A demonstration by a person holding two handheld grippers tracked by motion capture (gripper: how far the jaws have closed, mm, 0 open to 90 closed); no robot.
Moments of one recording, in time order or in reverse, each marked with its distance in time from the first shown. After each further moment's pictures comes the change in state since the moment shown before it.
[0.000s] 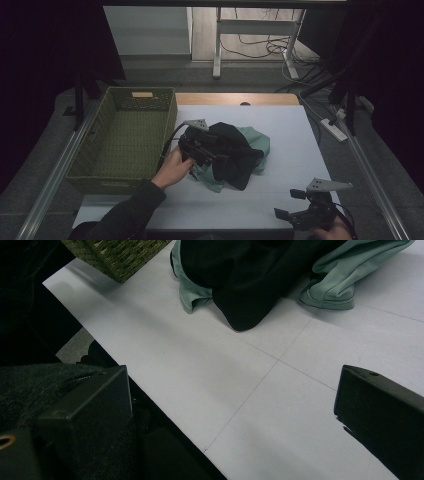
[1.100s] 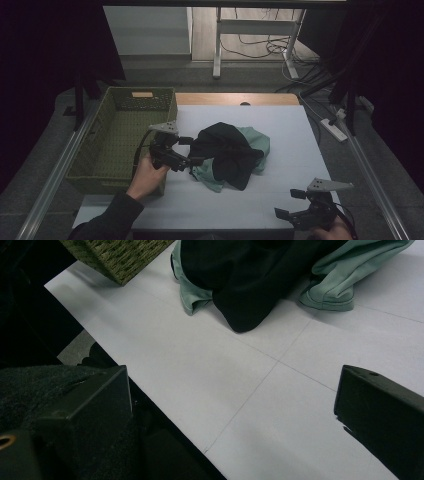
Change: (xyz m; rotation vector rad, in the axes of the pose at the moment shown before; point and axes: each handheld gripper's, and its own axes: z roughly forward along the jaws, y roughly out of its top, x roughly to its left) left arm -0.018 -0.032 -0.070 -0.069 0.052 -0.031; right arm 0.000 0.000 -0.001 -0.005 0.003 0.004
